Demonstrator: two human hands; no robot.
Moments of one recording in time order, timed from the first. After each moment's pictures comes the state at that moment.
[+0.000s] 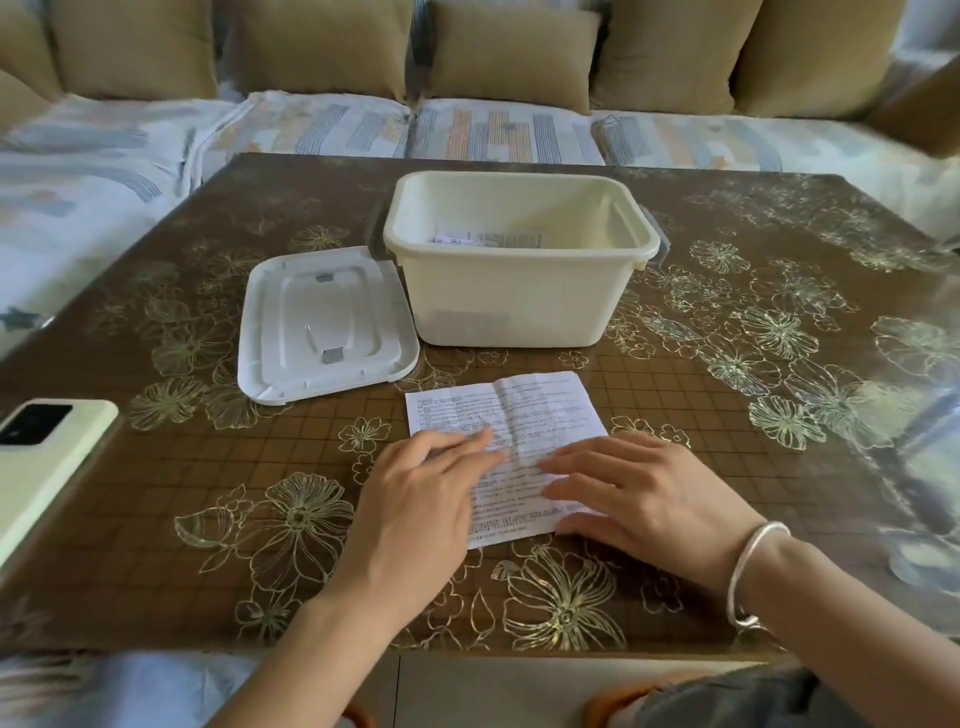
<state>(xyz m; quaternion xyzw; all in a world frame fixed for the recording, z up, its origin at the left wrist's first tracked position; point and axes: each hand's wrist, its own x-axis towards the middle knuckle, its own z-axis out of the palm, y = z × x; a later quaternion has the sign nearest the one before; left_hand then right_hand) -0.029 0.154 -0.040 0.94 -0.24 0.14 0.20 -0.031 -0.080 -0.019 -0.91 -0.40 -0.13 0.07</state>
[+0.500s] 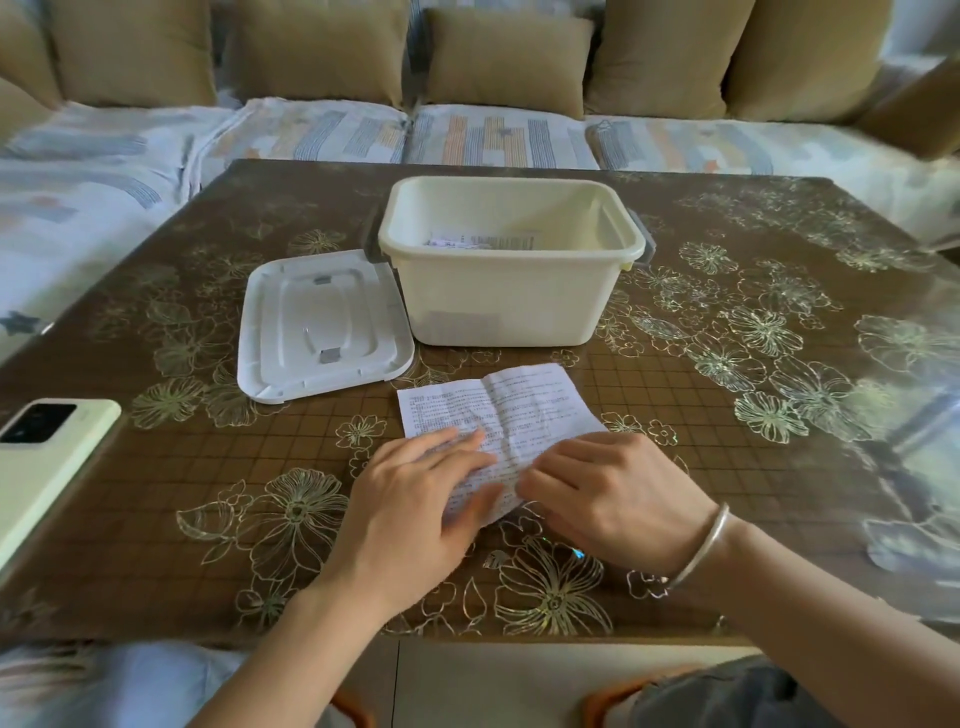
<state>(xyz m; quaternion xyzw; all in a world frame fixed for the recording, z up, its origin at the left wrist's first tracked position) -0.033 0.159 -0.037 0.93 -0.24 0.12 0.24 -0.033 -0.055 -0.013 -0.88 -0.42 -0.19 0.01</state>
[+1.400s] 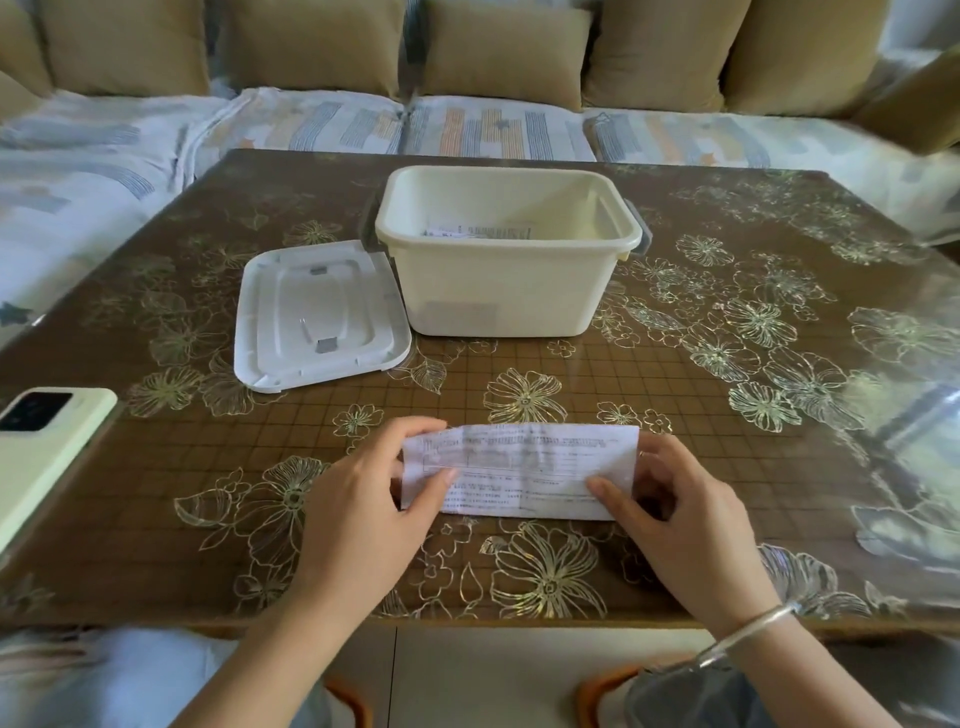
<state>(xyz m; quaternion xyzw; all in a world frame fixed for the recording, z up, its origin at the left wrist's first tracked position) -0.049 0.177 -0.035 0.90 -0.14 0.15 0.37 -0.084 -0.075 -0.027 -0.93 0.01 -0.18 0.32</state>
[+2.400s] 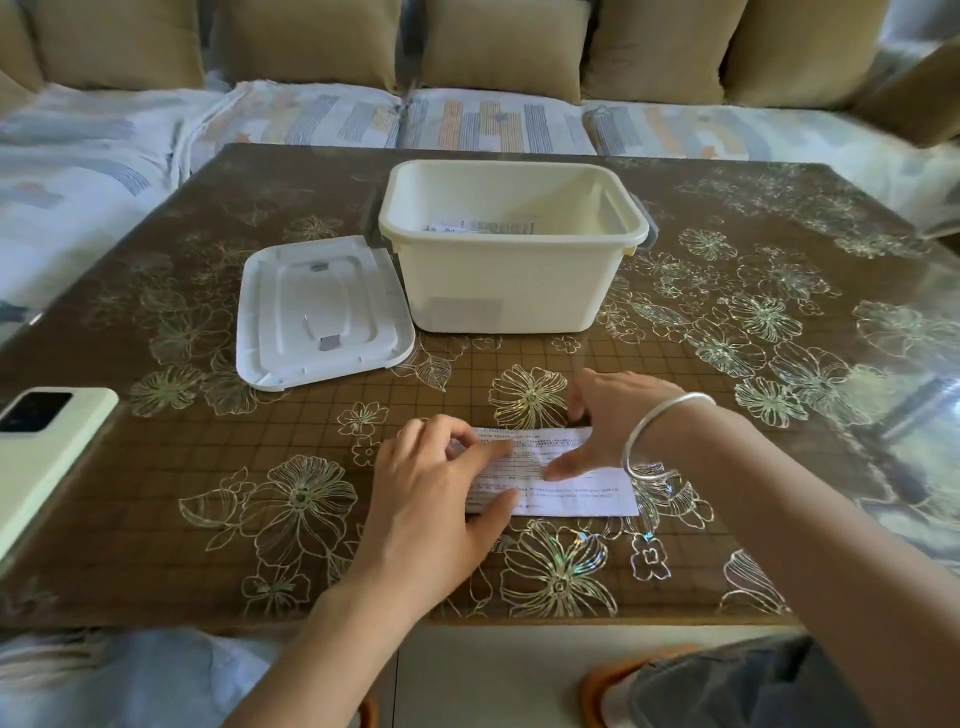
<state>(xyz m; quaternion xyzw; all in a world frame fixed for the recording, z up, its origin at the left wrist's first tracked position) -0.040 0.147 -0.039 0.95 -0.20 0.11 0.20 0.010 -0.050 0.028 -0.98 -0.04 0.19 0.01</state>
